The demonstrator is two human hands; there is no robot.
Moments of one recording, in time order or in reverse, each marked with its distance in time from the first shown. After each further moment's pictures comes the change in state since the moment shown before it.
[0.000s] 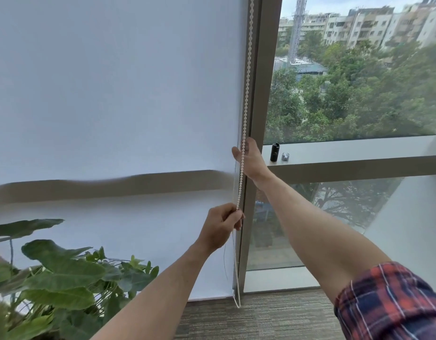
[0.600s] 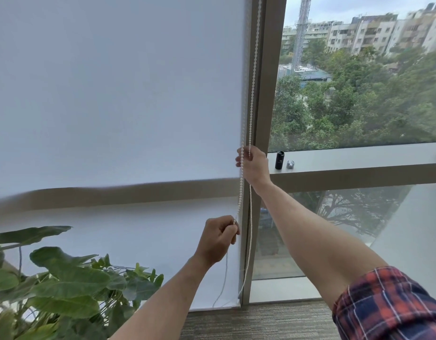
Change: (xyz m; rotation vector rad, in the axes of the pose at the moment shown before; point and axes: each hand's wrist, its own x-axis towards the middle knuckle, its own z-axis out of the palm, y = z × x) left_hand -0.013 -0.001 -0.013 0.080 0.068 0.081; right_hand 0.000 -0.011 0.011 -0.019 0.215 -0.087
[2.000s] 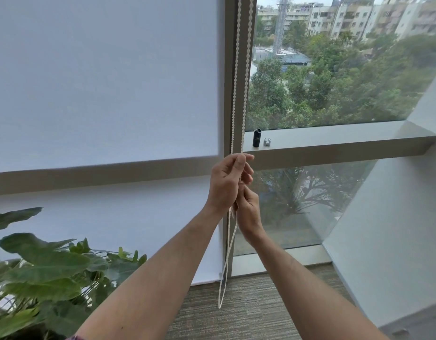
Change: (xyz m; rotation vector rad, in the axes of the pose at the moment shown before) left_hand 0.036 0.082 0.051 -0.504 0.080 0.087; right_hand -0.159 0.054 -0.026 0.529 -0.067 0.012
